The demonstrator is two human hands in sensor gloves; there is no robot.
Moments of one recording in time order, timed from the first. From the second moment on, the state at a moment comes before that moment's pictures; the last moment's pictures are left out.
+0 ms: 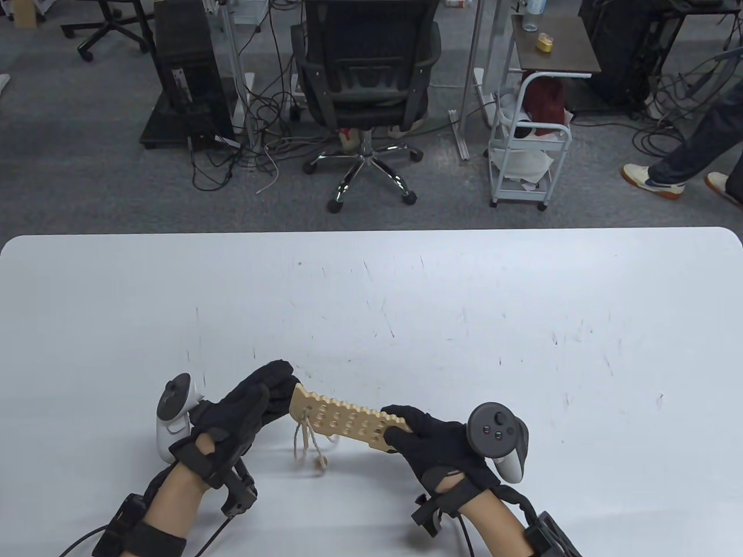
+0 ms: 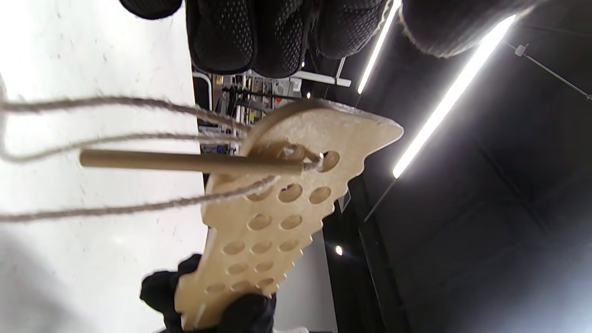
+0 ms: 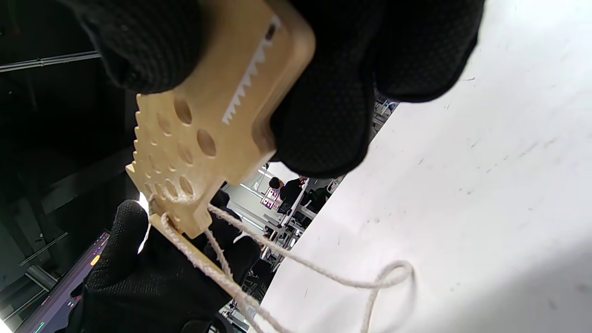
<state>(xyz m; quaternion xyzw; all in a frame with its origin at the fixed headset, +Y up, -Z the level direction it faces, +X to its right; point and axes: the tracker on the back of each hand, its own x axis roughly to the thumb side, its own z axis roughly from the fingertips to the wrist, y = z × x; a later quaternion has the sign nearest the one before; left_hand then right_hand) -0.264 -0.732 -0.327 -0.17 -0.19 0.72 0.64 0.101 -0.731 -0.297 0.21 -0.02 0.81 0.55</state>
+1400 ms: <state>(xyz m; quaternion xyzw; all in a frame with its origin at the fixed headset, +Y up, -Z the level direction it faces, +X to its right) -0.244 -0.720 -0.319 -0.10 -0.20 0.46 0.86 0.099 -0.733 -0.297 0.19 -0.01 0.79 0.58</state>
